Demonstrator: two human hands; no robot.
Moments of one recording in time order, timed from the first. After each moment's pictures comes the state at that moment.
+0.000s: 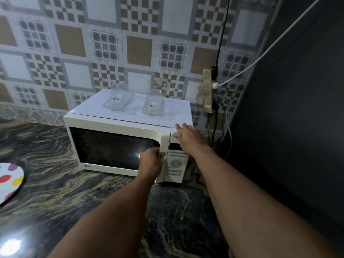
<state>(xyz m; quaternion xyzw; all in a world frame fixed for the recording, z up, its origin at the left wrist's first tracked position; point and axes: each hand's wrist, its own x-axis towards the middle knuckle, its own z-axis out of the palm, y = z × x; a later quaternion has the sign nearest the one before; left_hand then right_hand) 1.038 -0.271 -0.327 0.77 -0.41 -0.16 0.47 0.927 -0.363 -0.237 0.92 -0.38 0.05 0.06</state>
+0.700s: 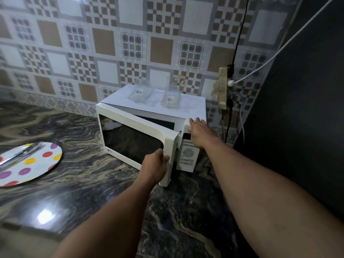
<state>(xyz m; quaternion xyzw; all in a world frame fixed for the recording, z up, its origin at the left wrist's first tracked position) 1.020 -0.180 -0.333 0.79 -0.42 -0.13 0.42 0.923 -0.349 -0.243 0.91 -0.42 0.04 -0.03</state>
